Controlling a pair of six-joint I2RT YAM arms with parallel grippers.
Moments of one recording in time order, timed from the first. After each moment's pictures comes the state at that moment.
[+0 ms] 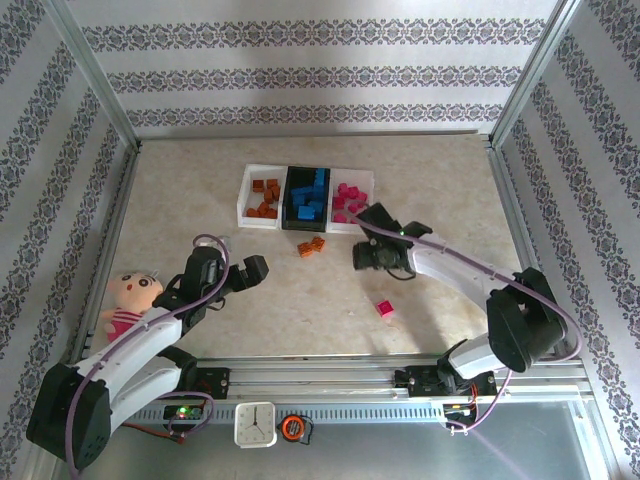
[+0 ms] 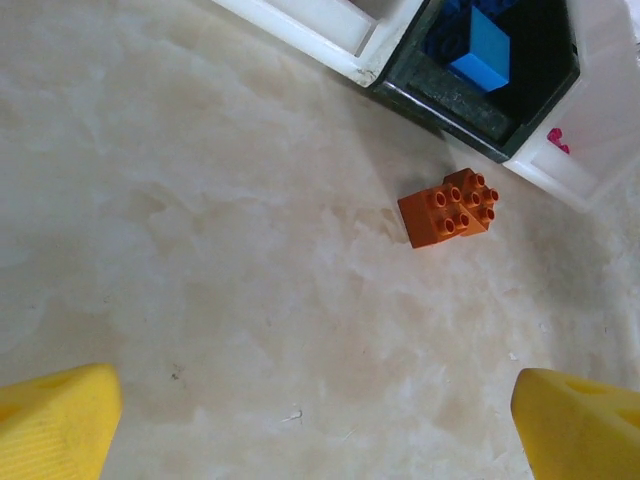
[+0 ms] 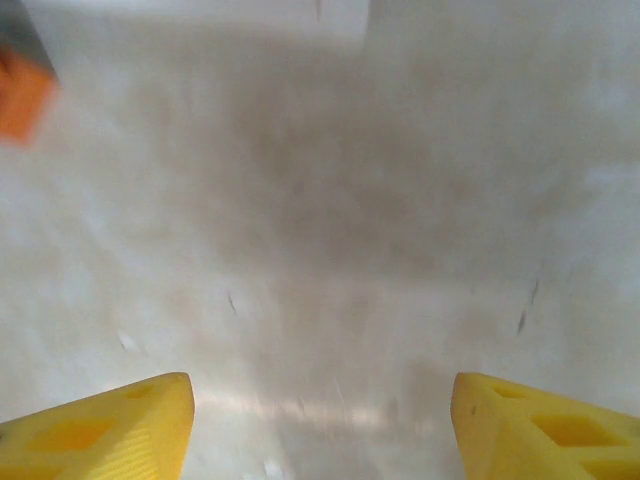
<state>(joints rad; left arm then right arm) -0.36 0.93 0.35 -0.08 0.13 -0.71 0.61 1.45 0.93 -0.71 0.13 0.54</state>
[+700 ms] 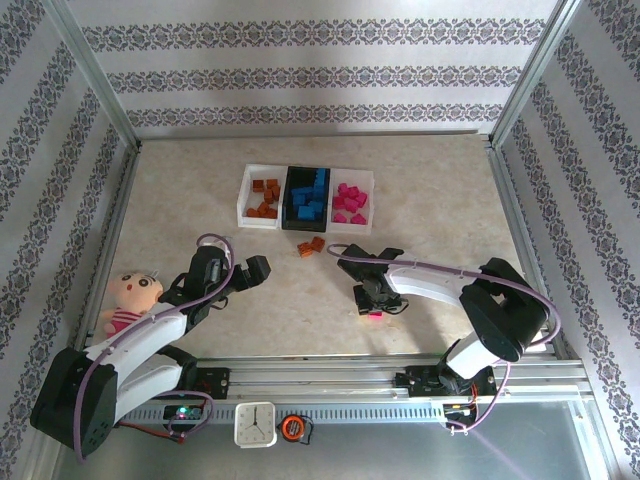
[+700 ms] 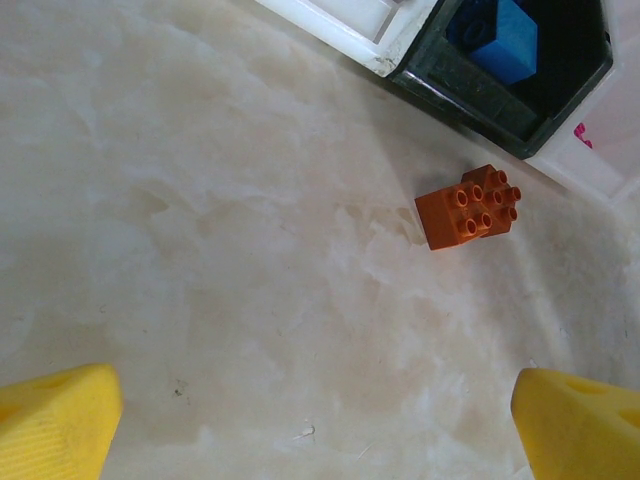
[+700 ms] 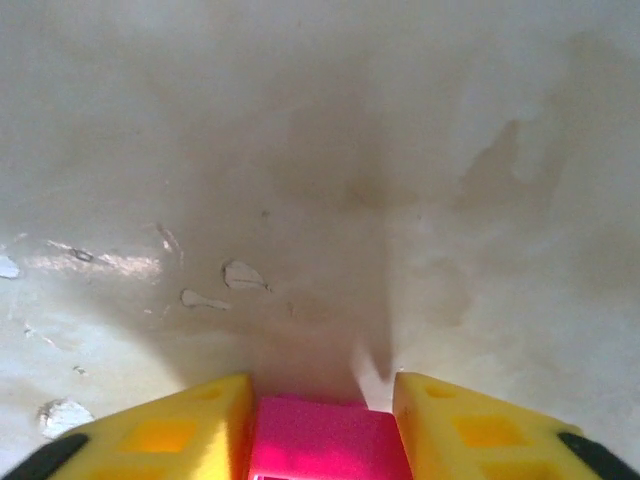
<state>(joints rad) -0.36 1.00 0.34 -0.01 0.13 -0.71 0.78 1.55 0.82 -0.80 0.07 0.68</state>
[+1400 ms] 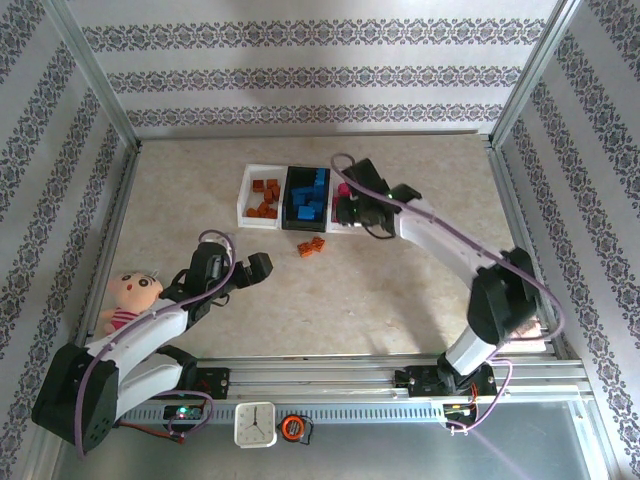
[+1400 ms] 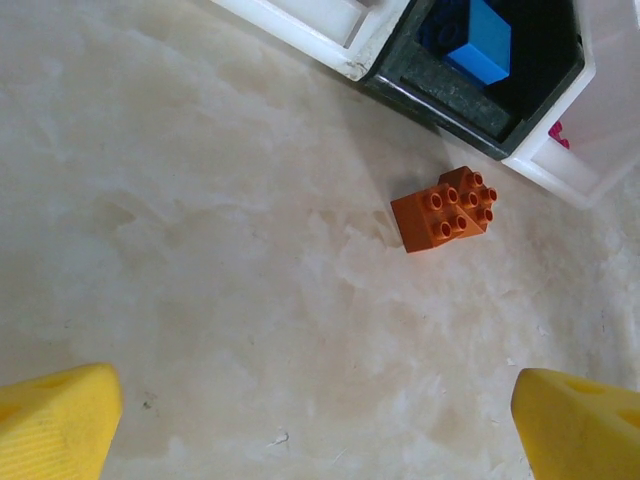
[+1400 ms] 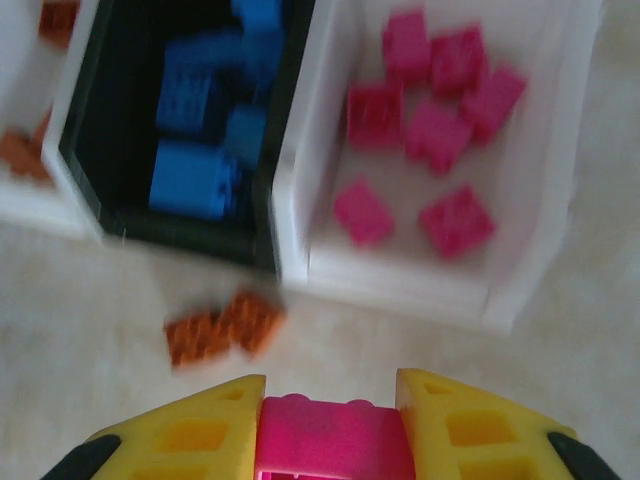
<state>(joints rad) -0.36 1.03 0.37 -0.01 0.16 -0.71 0.56 1.69 1.39 -0.64 0.09 0.49</state>
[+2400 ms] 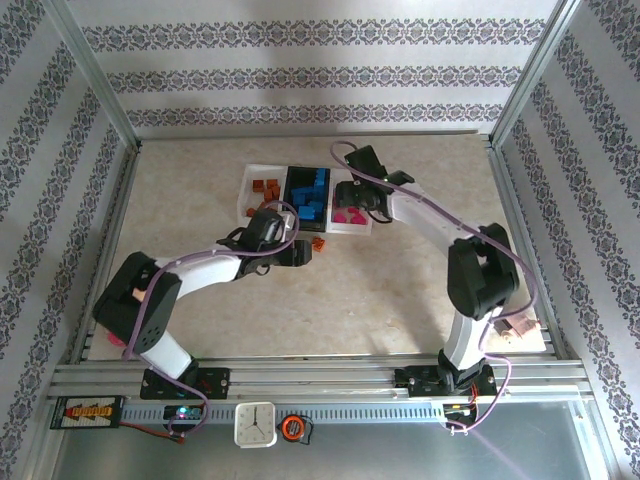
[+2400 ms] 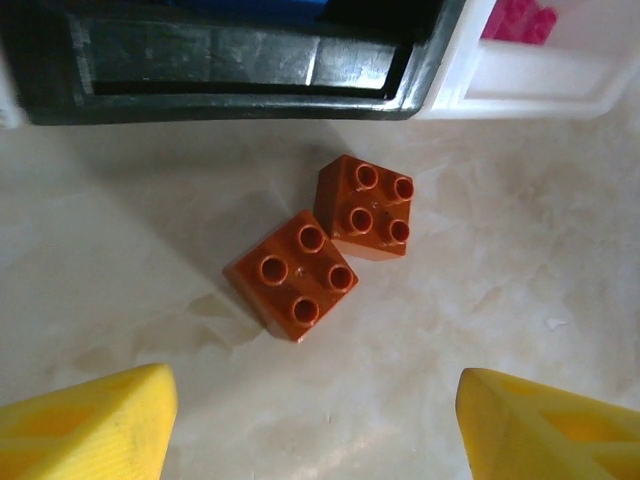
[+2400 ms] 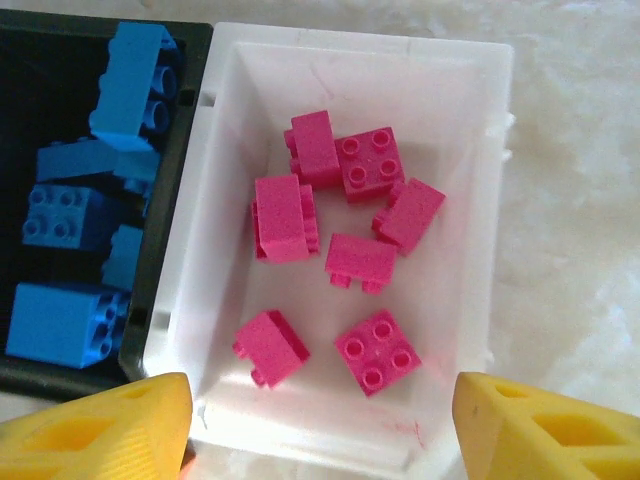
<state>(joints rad) -0.54 1.63 0.84 -0.04 0.17 -0.48 0.47 1.79 1.43 -0.57 0.13 0.42</state>
